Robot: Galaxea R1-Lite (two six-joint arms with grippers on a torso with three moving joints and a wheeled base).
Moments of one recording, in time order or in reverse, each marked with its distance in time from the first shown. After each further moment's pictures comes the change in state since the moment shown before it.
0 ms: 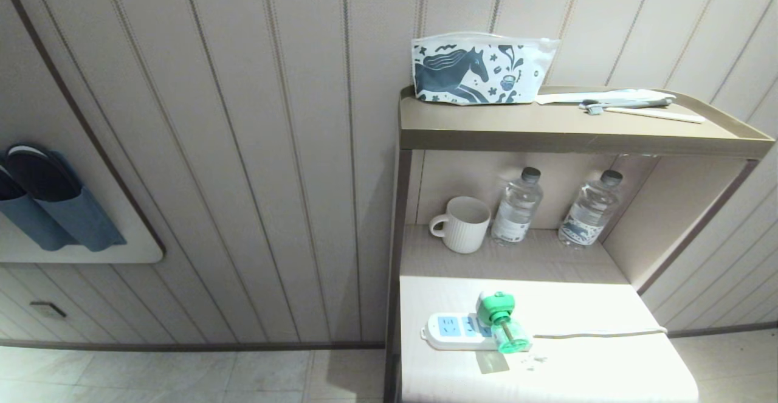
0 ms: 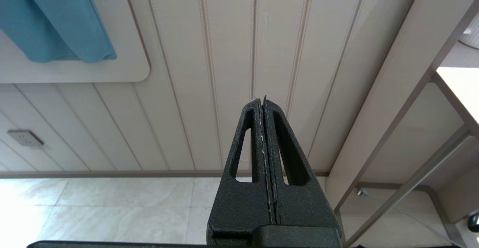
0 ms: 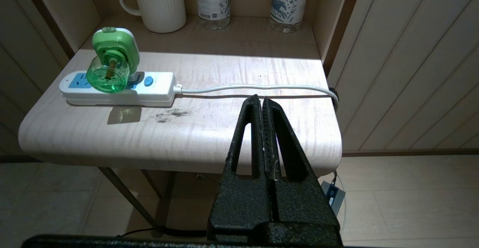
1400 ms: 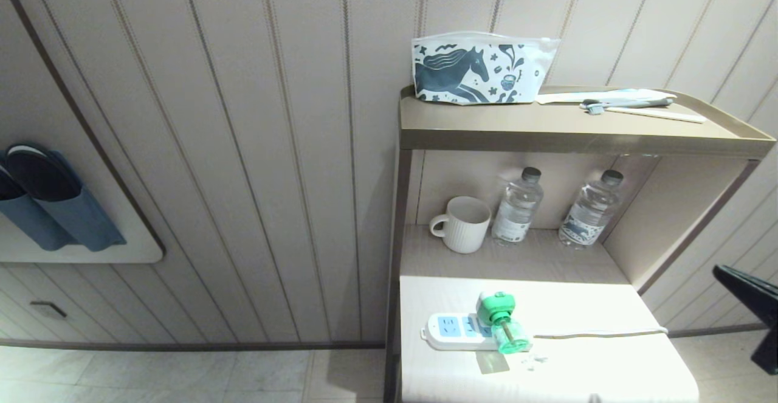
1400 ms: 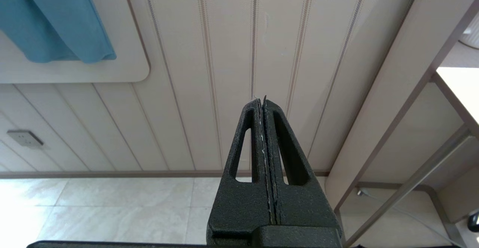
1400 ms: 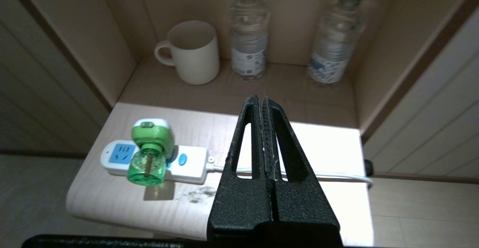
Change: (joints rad) left arm 0.000 0.000 0.000 -0.001 0.000 0.000; right arm 0.186 0.857 -0.325 -0.480 -0.058 0.037
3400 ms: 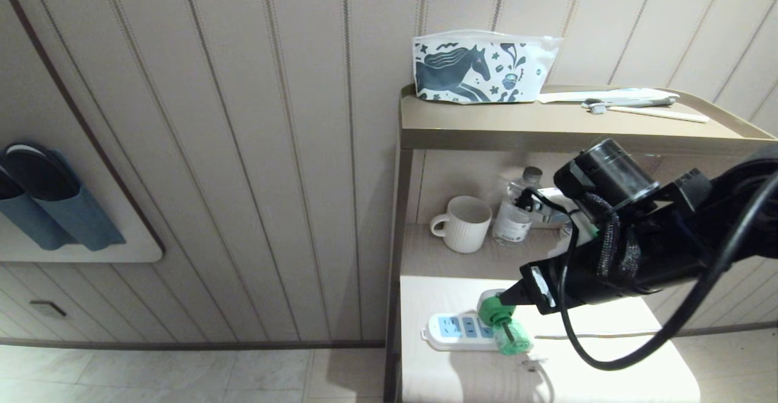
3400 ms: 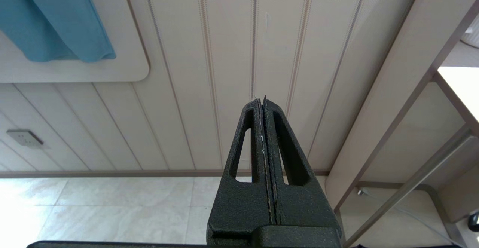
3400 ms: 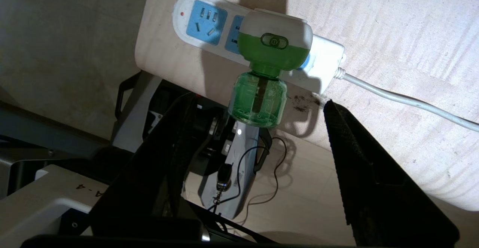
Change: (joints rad) left arm 0.000 0.000 0.000 0.000 0.000 0.000; right arm 0.308 0.788 -0.878 0.997 0.092 0.156
